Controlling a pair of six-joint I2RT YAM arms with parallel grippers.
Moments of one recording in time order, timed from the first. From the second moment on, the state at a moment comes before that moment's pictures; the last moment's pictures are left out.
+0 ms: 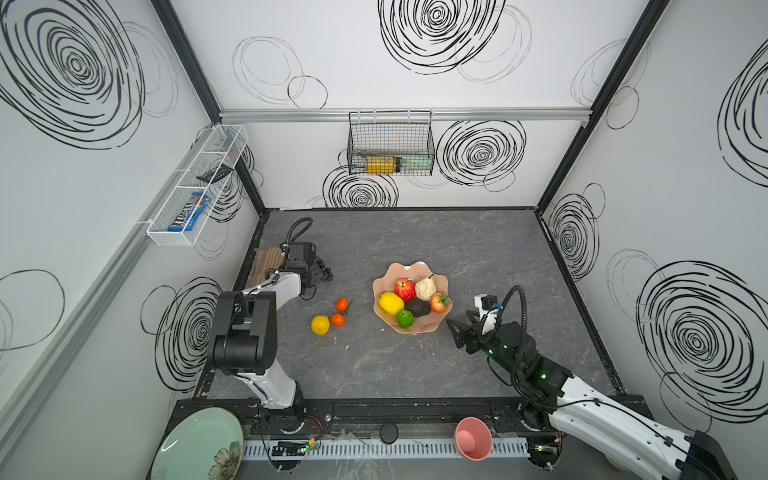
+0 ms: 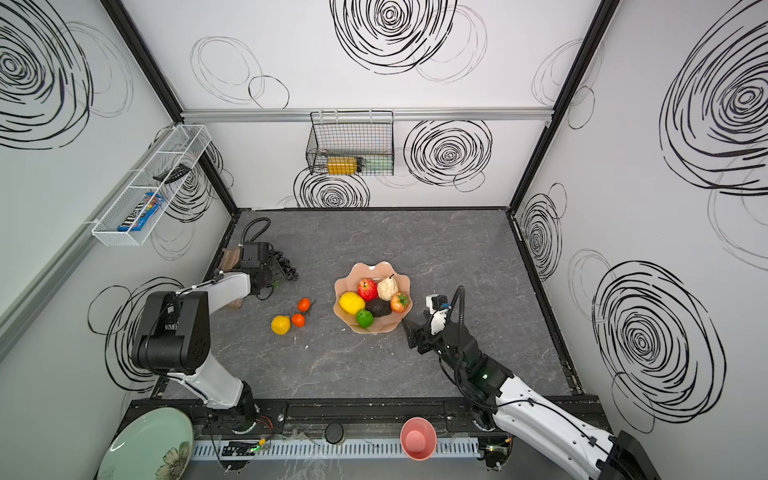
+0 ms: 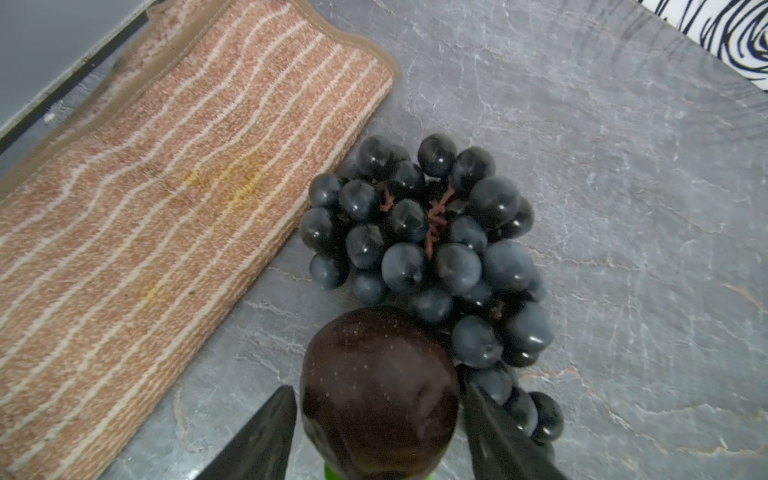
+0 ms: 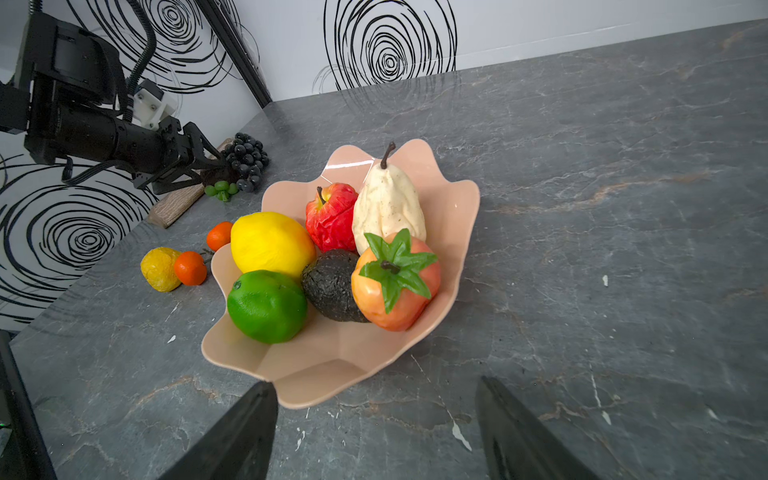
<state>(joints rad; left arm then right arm) 0.03 1.68 0.90 -0.13 -0.22 -0.55 0.78 0.57 0.14 0.09 0.16 0.42</state>
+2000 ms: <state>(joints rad) -0.62 0.92 0.37 0.31 0.01 -1.29 0.99 0.78 0.36 0.18 0.08 0.64</state>
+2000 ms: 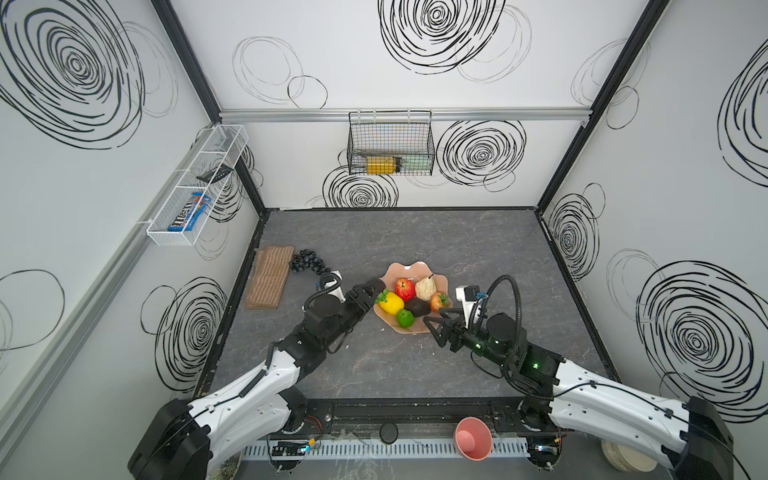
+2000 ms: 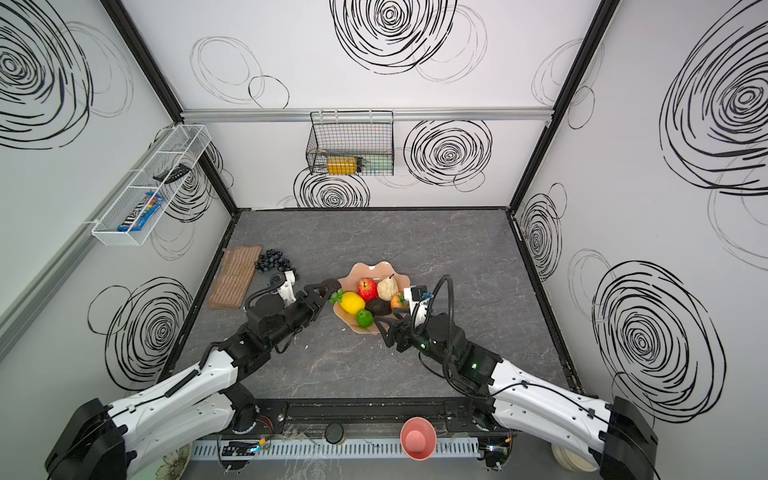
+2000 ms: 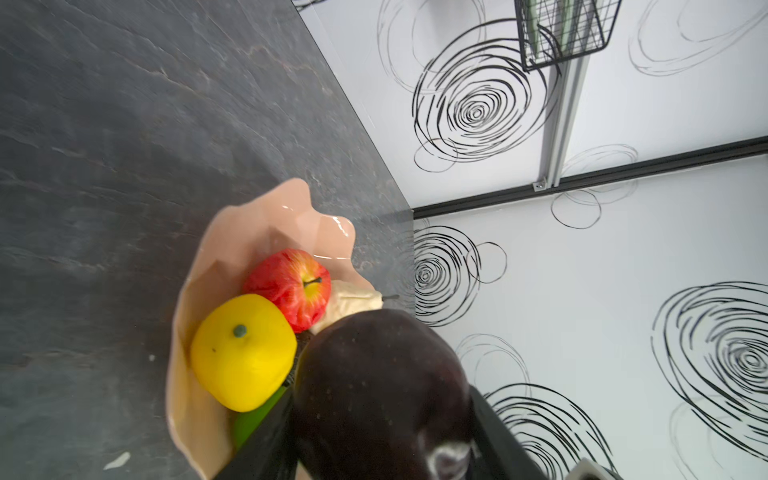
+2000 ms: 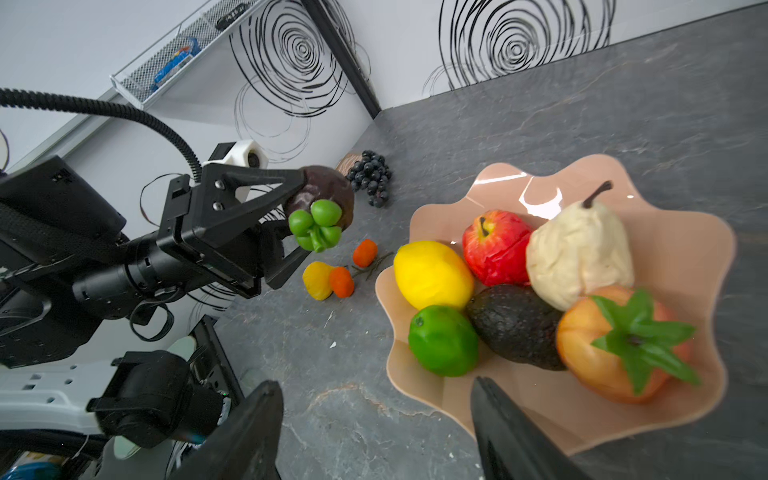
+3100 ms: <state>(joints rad) -0.85 0.97 0.30 0.49 -0.09 -1.39 1.06 1.12 0.49 0.32 0.03 0.71</state>
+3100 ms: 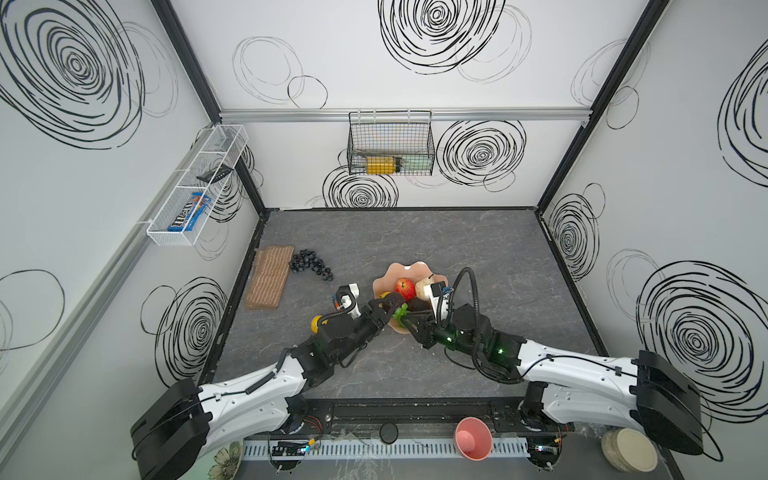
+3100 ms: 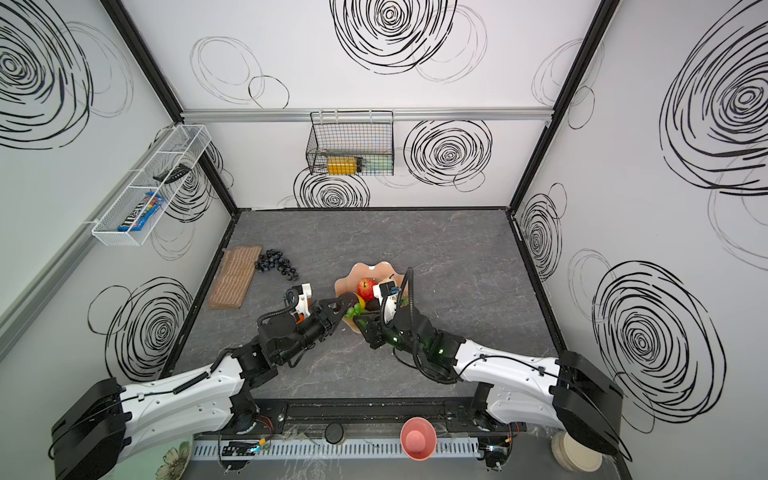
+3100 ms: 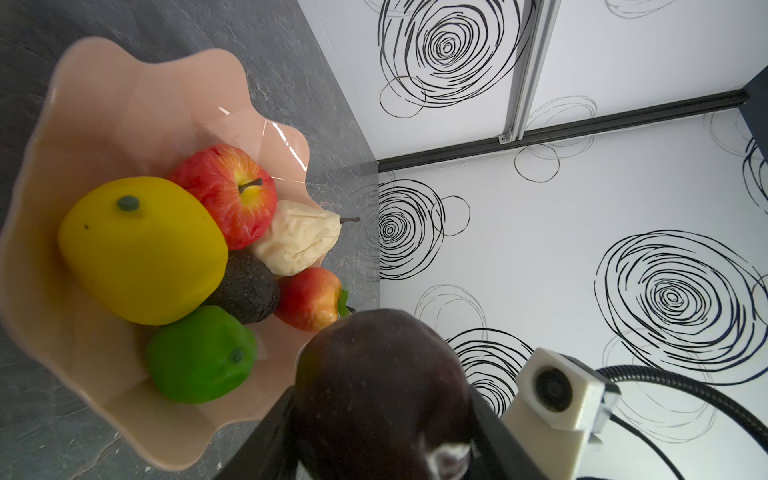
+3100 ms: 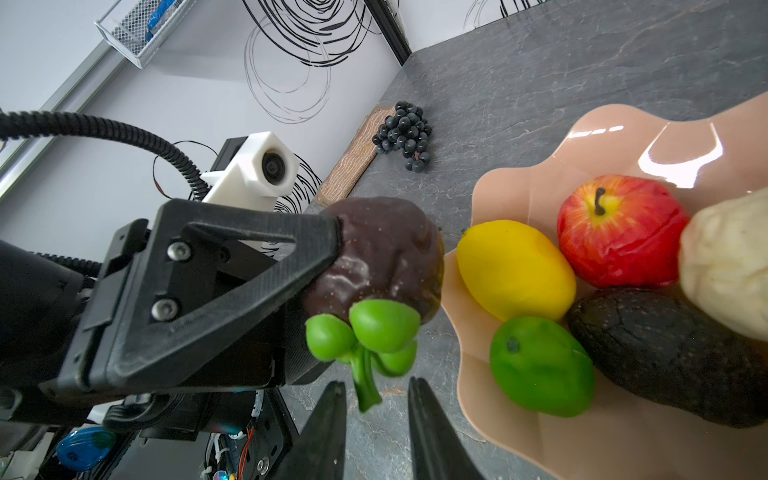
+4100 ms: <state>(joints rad) -0.75 0.92 0.30 0.43 -0.06 -1.32 1.03 1.08 0.58 0.19 0.08 0.70</state>
